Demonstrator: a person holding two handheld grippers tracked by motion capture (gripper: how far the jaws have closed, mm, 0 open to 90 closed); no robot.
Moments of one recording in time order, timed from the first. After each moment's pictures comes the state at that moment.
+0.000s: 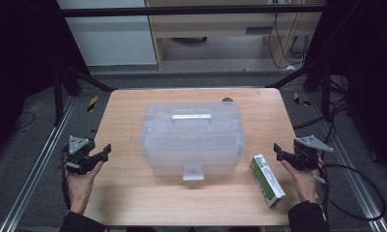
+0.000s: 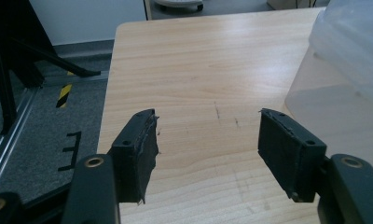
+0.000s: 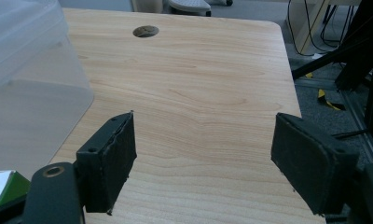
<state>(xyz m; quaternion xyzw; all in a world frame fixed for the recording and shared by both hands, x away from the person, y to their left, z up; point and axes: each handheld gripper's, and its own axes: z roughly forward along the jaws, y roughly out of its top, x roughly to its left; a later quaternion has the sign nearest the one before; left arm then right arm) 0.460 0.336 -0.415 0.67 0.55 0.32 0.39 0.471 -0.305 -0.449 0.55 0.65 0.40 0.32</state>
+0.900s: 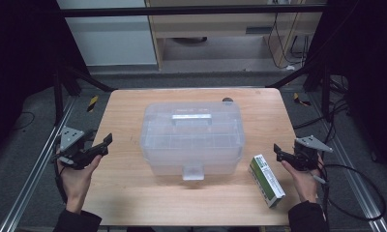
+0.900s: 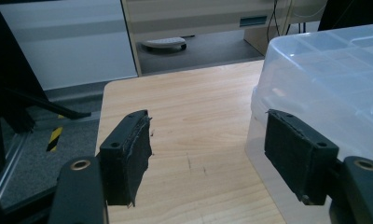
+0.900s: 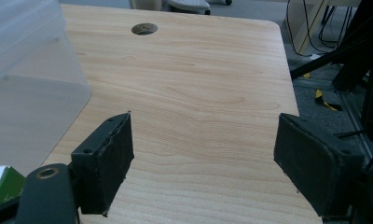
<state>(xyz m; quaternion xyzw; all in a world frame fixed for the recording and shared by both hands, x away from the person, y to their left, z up) 0.447 0.311 -0.353 0.67 0.49 0.36 0.43 0.471 -0.305 -0.450 0.55 0.66 0.40 0.33</state>
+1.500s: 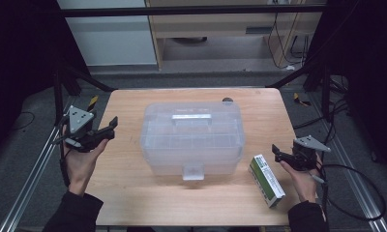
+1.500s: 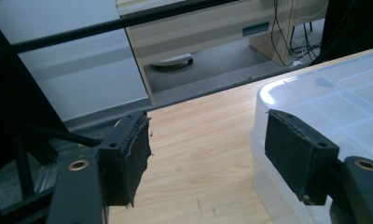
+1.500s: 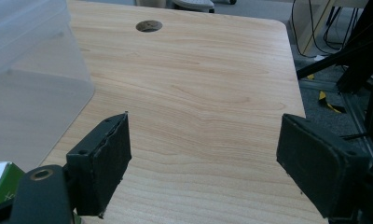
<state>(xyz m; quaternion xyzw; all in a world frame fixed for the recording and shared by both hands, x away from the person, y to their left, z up) 0.466 0.281 -0.307 0.68 0.44 0.41 0.41 0.473 -0.303 -0.452 0.54 0.67 0.40 0.32</state>
